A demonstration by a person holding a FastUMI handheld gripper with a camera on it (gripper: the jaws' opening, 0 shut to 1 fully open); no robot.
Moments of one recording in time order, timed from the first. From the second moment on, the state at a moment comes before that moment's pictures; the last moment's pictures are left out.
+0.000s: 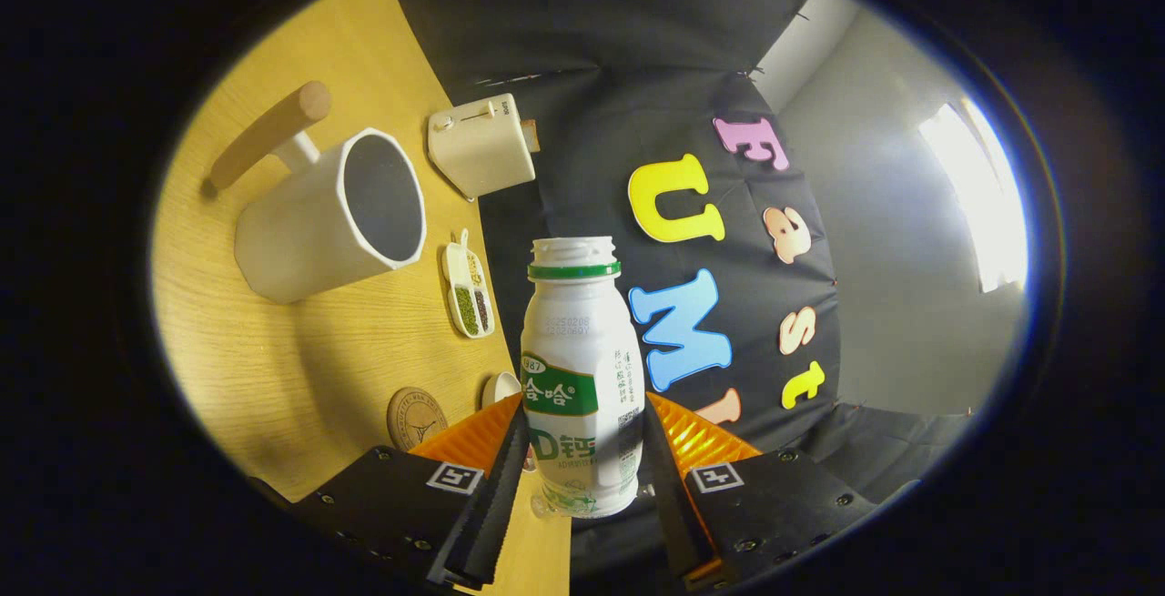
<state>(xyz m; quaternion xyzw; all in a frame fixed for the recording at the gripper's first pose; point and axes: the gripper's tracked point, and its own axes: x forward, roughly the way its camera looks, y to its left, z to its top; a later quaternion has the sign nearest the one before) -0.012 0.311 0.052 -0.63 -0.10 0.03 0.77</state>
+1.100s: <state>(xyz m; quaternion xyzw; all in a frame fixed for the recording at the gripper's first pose) -0.014 0.327 0.058 -0.73 -0.15 0.00 0.67</state>
